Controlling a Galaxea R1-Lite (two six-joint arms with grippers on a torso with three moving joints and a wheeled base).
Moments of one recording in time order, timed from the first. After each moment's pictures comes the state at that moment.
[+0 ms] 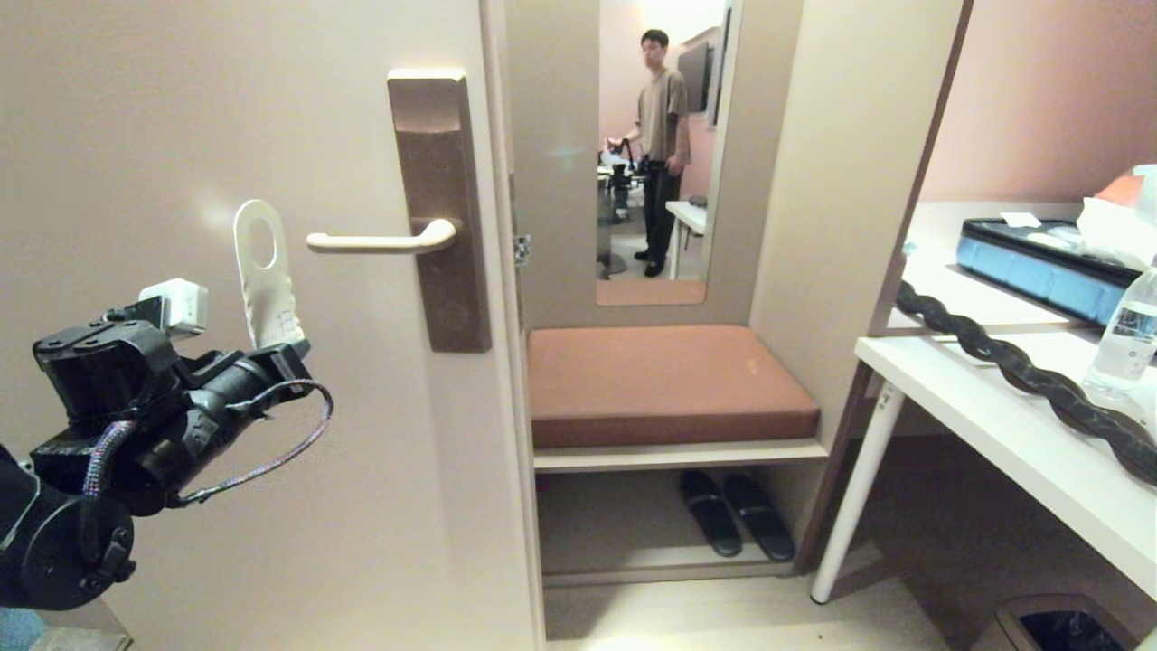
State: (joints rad) left arm -0.02 1.80 -0.53 -1.19 0.01 -0.26; right arm 0.01 0.00 0.00 0.01 0.01 -0.03
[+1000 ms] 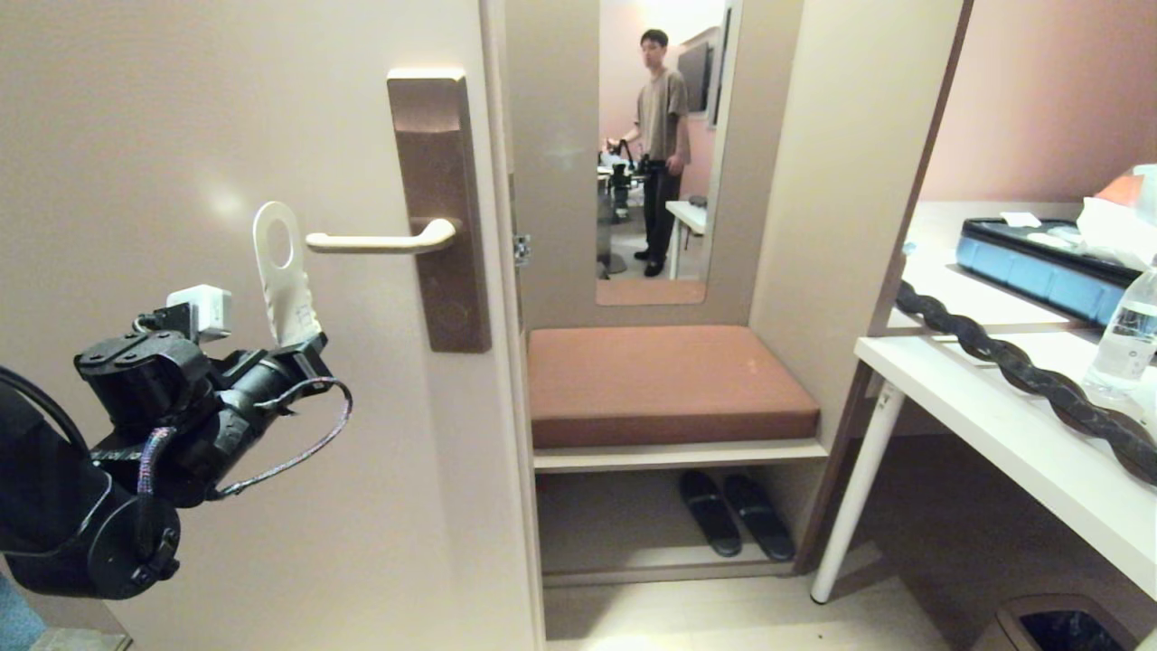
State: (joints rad) left arm -0.03 1.94 -0.54 -1.39 0.00 -0.25; right arm 0.01 0.00 0.00 0.01 0.01 -0.03
